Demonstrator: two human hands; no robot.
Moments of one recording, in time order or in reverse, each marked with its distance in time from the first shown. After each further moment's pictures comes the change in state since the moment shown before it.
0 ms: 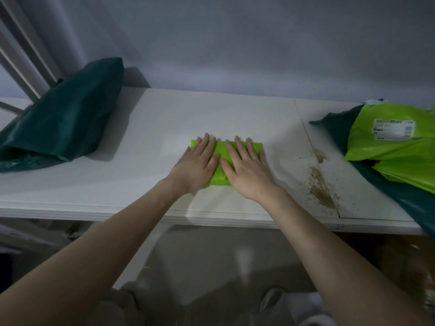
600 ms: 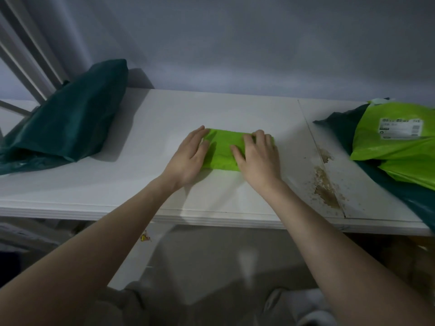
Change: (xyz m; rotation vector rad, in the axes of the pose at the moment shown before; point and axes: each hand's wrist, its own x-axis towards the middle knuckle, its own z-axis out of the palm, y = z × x) left_hand -0.002 -0.006 -0.010 -0.690 0.346 -0.311; right_hand 0.015 0.002 -0.001 -0.066 0.468 0.080
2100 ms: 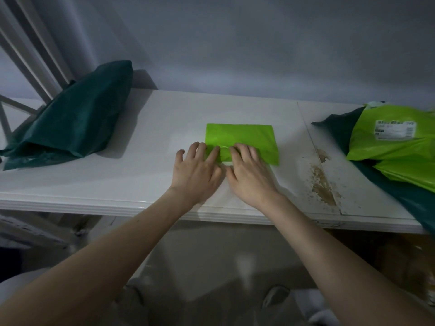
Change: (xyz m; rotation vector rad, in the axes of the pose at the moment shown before) left_hand -0.032 0.007 0.020 0.920 0.125 0.202; right_hand -0.035 -0.017 -0.020 0.004 -0.247 -0.173
